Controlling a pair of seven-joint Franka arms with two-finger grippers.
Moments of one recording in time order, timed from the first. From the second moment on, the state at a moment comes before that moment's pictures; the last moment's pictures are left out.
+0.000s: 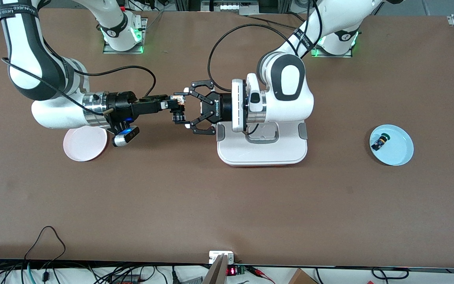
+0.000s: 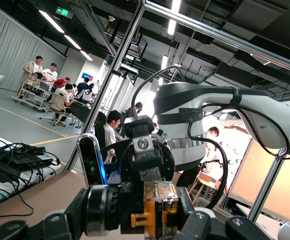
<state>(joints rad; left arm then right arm) -0.29 0.59 -0.47 -1.46 -1.87 2.31 1.84 0.39 0.28 -0.17 -1.84 1.67 1.64 0.06</state>
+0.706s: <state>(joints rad) -0.29 0.60 -0.47 -1.46 -1.87 2.31 1.82 0.38 0.29 -0.17 -1.84 1.69 1.64 -0.02</state>
